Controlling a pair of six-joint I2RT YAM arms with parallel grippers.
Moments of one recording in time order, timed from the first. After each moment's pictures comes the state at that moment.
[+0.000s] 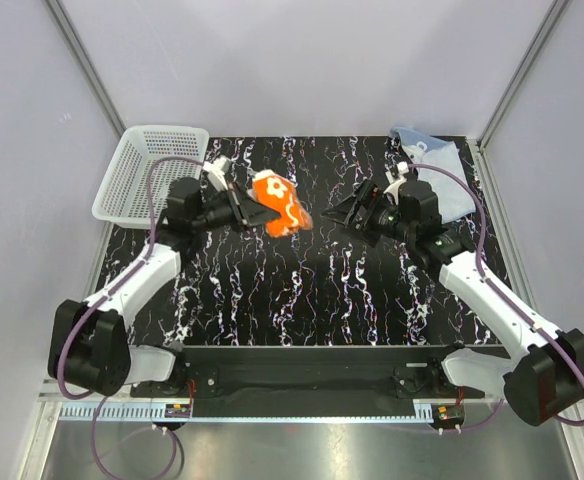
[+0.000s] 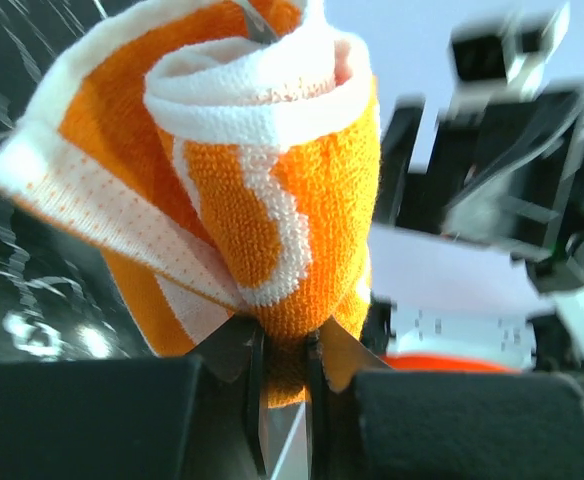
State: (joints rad) left arm -0.33 1.31 0.82 0.24 0.79 -0.94; right arm 0.44 1.17 0.94 -0.11 -0.39 1.01
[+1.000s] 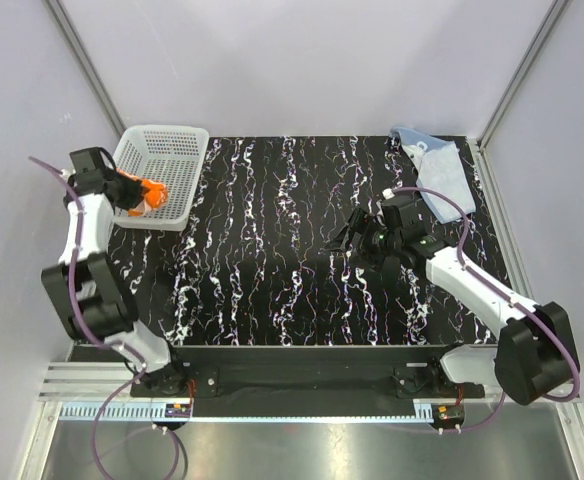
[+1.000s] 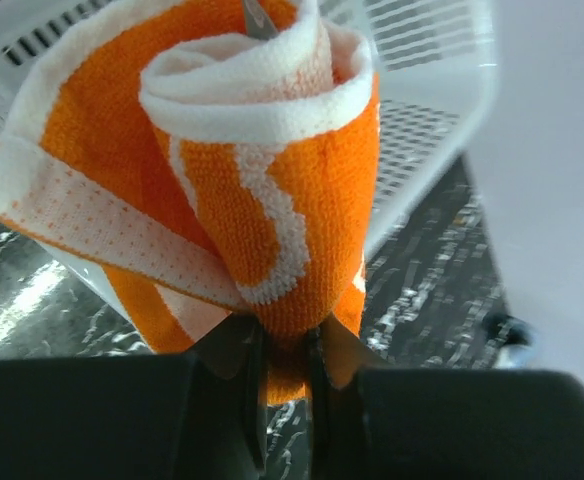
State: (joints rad) left arm 0.36 1.55 1.30 -0.47 0.18 -0.83; right arm 0.44 1.27 0.85 -0.32 -0.34 0.89
